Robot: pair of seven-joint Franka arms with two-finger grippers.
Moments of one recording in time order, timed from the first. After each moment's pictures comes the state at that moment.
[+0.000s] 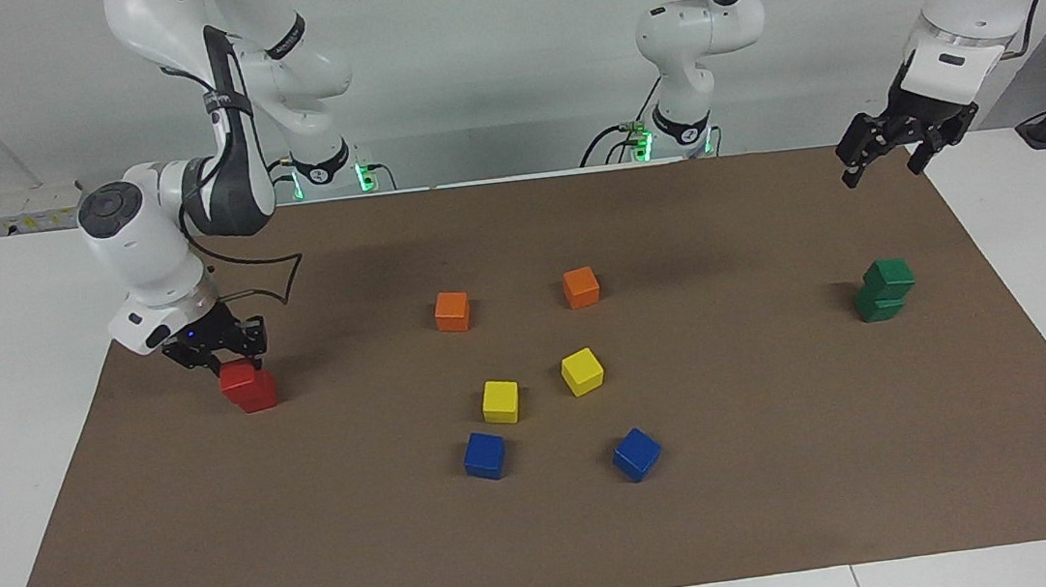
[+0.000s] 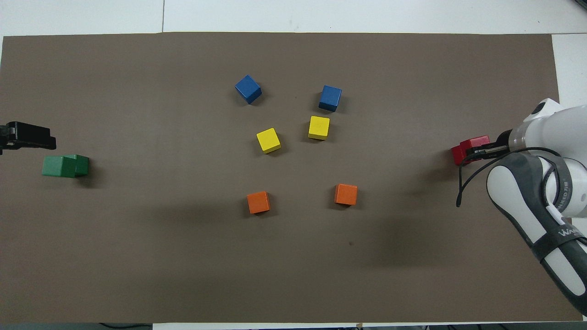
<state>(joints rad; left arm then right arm) 0.00 -0.07 0.00 -1.69 0.01 1.67 -0.02 -0.18 0.10 0.07 -2.13 -0.03 2.28 -0.20</state>
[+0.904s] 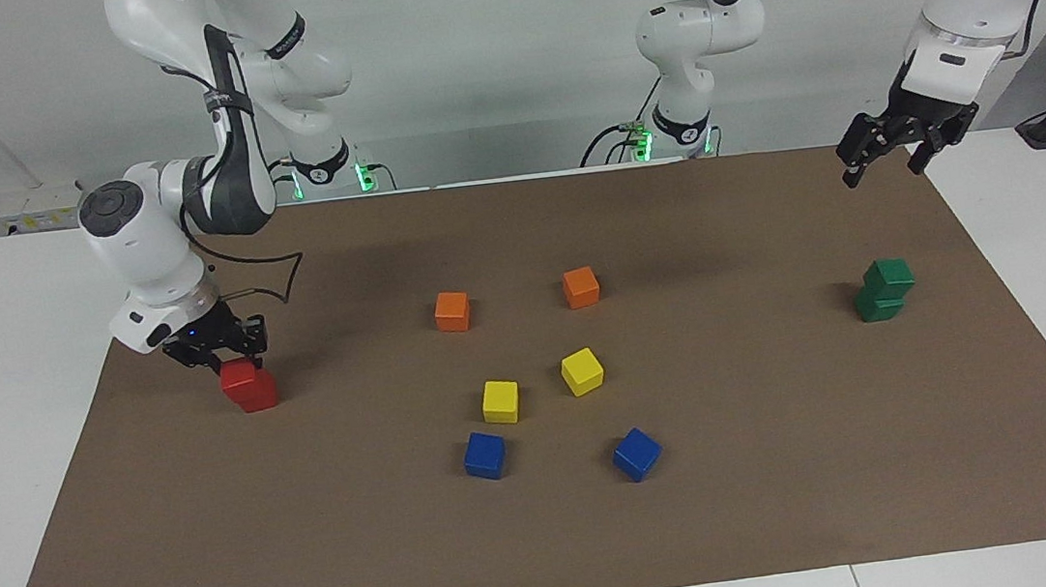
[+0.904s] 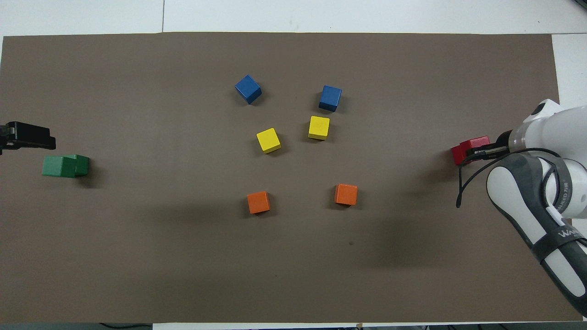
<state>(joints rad) 0.00 -0.07 0.01 -1.69 0.01 1.67 -0.02 -0.18 0.10 0.07 -2.14 -0.03 2.28 -0.20</state>
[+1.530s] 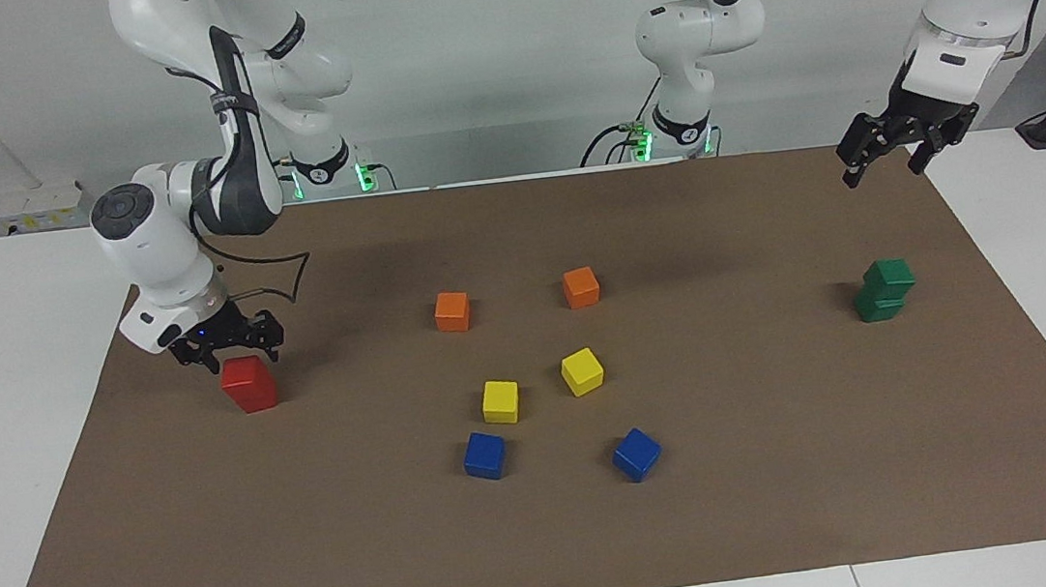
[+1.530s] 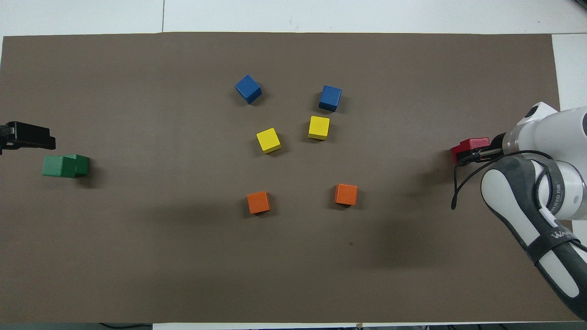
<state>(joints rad) 0.00 -0.07 0.01 -1.69 0.01 1.67 -0.02 -0.16 0.10 0.07 -2.15 -0.03 2.28 -0.18</state>
